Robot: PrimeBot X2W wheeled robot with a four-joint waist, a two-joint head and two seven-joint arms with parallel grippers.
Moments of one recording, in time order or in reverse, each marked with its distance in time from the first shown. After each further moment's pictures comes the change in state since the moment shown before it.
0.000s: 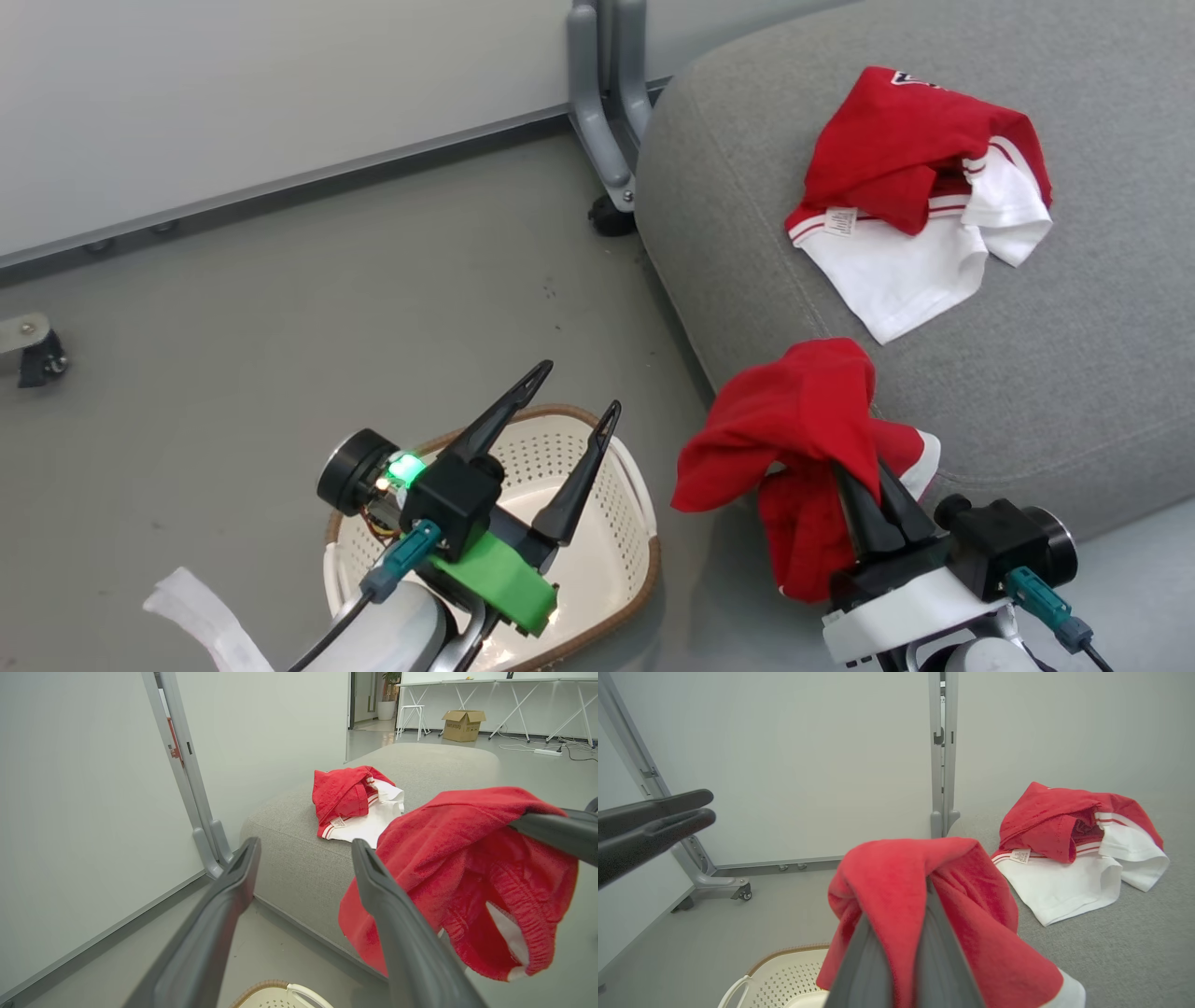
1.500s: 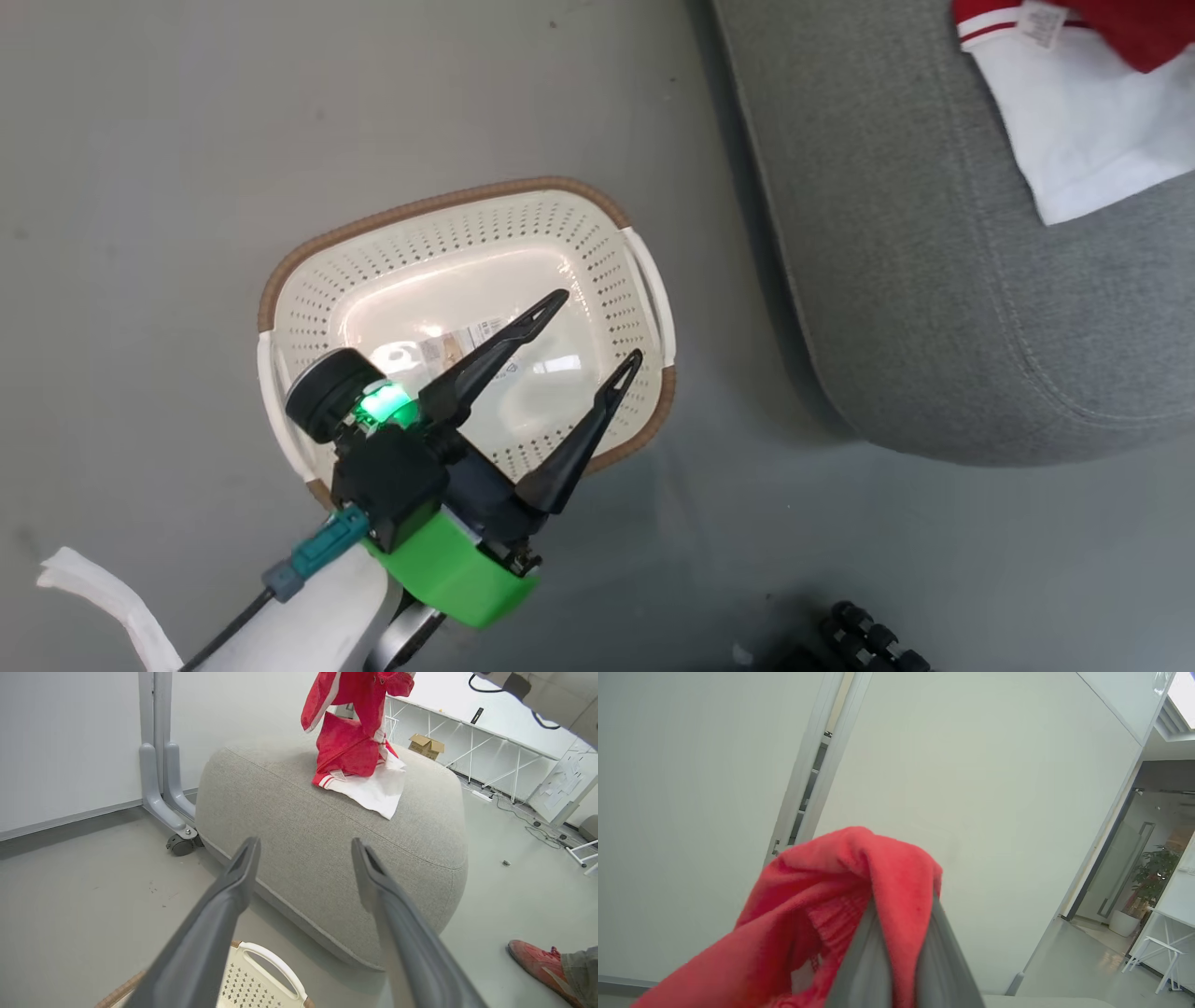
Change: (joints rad) left arm -0.021 0.056 0.110 -0.240 0.030 -0.181 -0.005; right arm -0.941 -0.370 -0.410 0.171 -0.042 0.000 0.000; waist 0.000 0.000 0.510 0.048
